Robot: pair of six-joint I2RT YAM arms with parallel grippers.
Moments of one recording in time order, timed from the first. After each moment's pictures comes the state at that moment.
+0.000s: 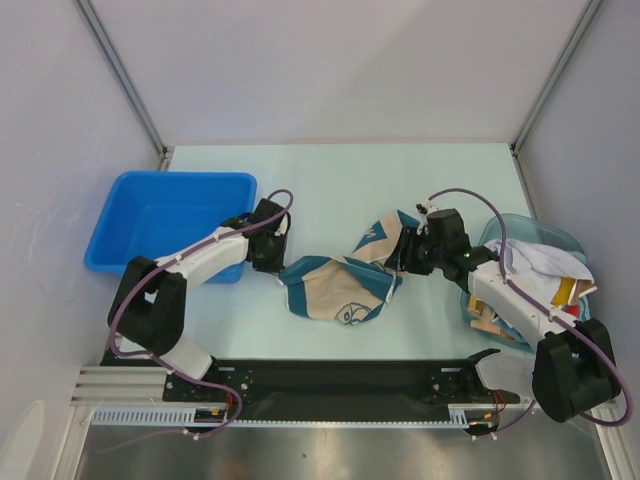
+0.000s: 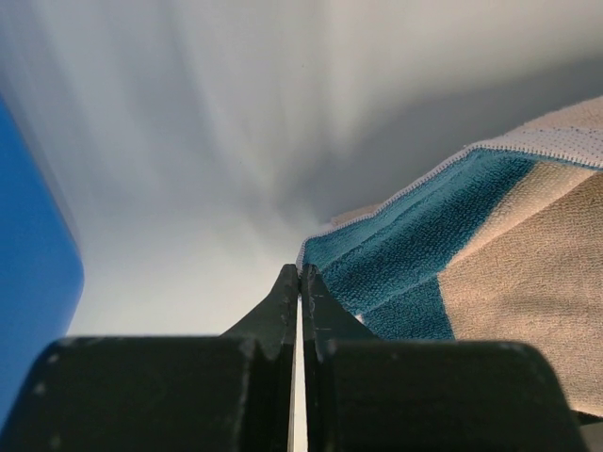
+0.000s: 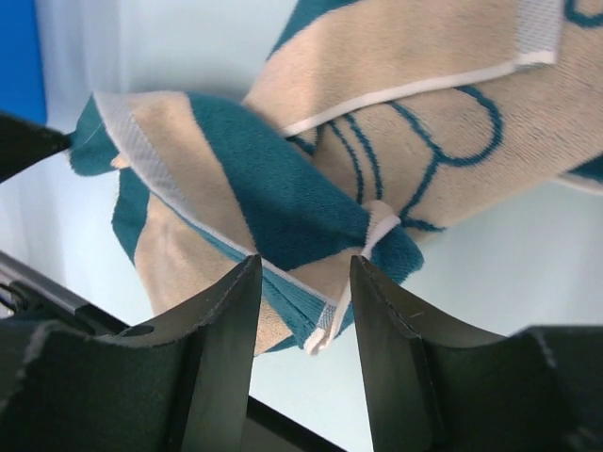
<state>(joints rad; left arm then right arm) -0.48 1.57 1.00 -0.61 -0.03 -0.34 0.38 1.21 0.76 -0.34 -0.23 0.52</state>
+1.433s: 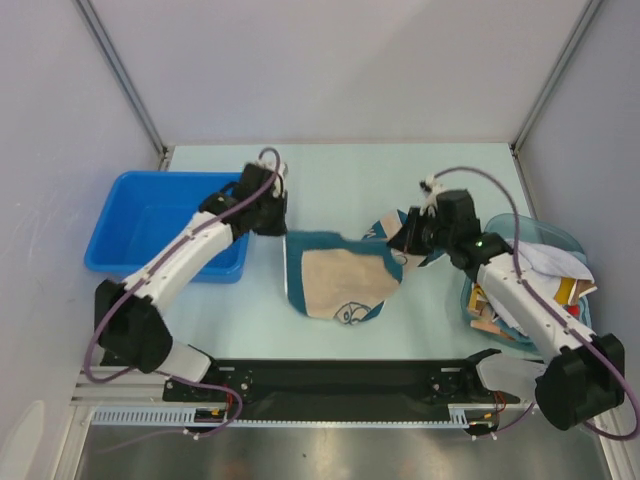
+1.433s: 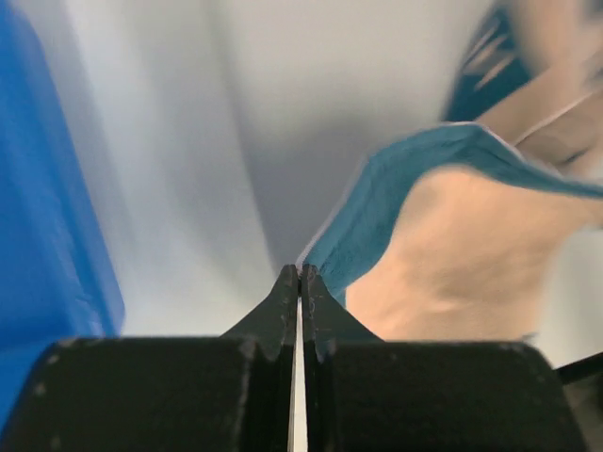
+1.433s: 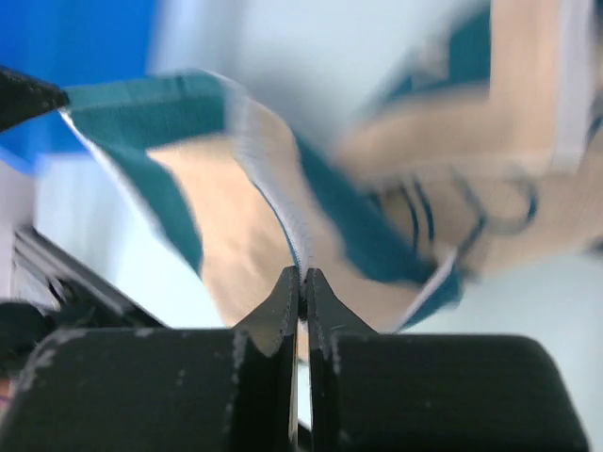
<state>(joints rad) -0.48 1.49 1.21 -0.69 -0.01 -0.33 0.37 1.17 0.85 -0.37 -0.35 0.47</state>
